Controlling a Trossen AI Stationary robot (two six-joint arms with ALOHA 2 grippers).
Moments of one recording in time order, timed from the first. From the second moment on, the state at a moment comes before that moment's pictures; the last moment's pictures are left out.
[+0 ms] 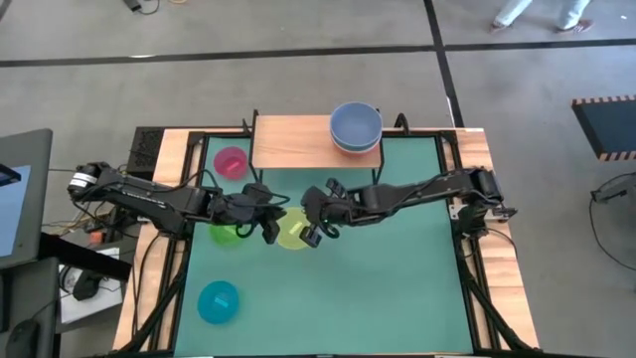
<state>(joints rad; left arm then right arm) -0.14 1.15 0.81 -0.27 -0.39 -0.66 0.14 1.85 1.64 -0.57 0.37 0.44</state>
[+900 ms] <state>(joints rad) 0.61 1.17 1.12 -0.55 -0.32 -0.35 0.15 1.85 2.09 -1.08 0.43 0.59</state>
